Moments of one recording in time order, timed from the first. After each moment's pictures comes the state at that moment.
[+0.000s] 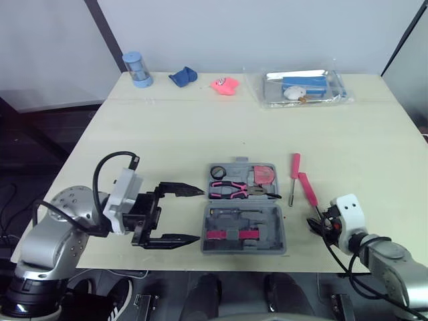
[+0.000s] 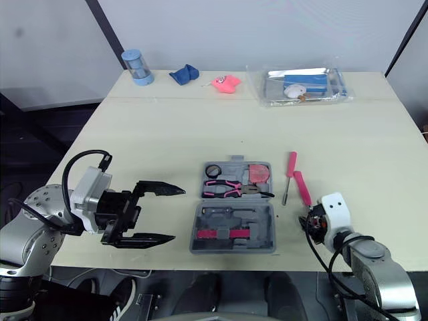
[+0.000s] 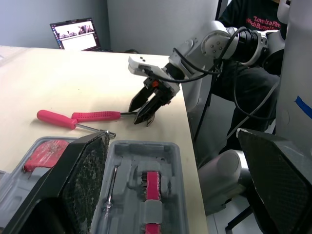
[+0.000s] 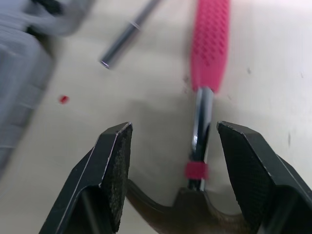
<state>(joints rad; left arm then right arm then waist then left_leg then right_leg) -0.06 0.85 0.19 -0.37 -0.75 0.30 -1.43 0.16 -0.42 -0.11 -0.51 0.26 0.88 0.38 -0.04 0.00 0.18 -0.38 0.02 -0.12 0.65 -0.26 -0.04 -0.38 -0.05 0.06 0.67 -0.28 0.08</state>
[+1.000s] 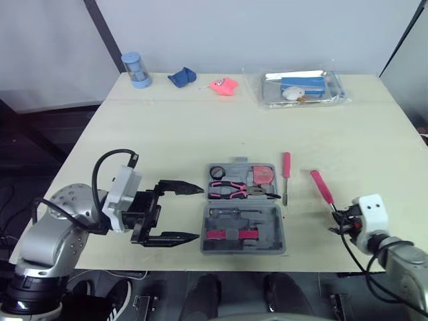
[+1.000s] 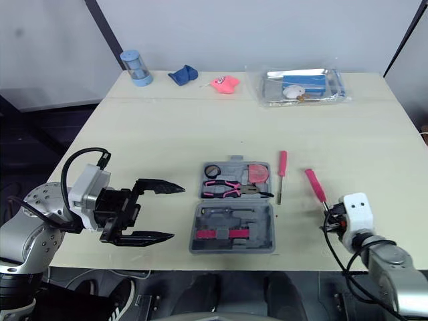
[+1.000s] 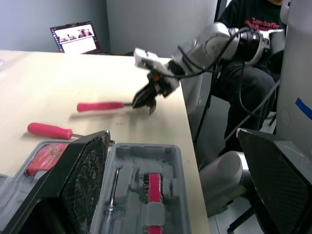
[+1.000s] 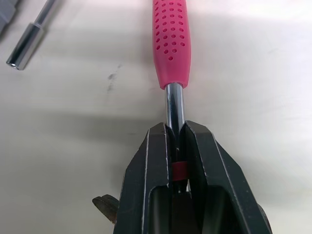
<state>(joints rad) -0.08 0.85 0.19 -0.36 -0.76 0.30 -1.44 0.21 -0.52 -0.25 -0.52 0.33 0.82 0.42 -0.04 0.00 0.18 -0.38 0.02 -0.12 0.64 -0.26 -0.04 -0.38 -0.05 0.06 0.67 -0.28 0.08</state>
